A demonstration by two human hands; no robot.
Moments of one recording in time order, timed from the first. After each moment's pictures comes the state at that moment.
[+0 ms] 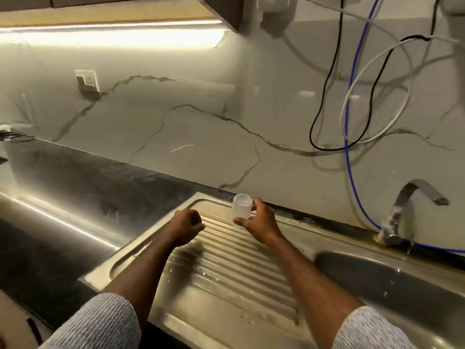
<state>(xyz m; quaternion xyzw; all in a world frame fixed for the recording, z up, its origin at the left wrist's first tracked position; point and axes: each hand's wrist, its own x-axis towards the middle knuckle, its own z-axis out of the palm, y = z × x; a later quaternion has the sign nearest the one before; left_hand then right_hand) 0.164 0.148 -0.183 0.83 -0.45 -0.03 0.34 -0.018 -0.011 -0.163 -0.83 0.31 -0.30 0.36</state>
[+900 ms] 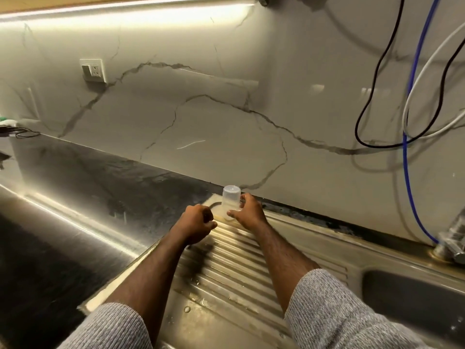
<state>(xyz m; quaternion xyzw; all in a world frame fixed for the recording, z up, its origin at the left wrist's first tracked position) 0.235 0.123 -0.196 0.82 -0.45 -0.06 0.33 0.138 -0.039 -0.198 -0.83 0.36 -0.25 0.36</state>
